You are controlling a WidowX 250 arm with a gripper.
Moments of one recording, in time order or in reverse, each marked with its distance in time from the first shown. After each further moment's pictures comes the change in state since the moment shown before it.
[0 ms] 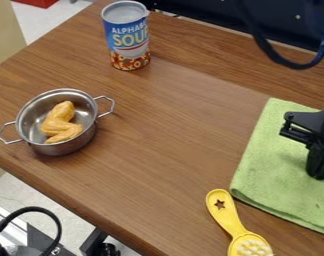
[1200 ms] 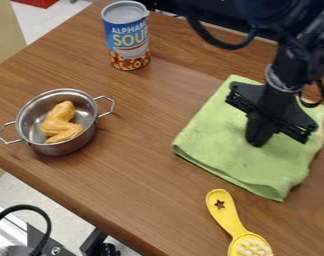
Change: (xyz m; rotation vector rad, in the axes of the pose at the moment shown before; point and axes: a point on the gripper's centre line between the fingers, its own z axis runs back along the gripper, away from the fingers) arm 0.015 0.080 -0.005 0.130 -0.076 -0.085
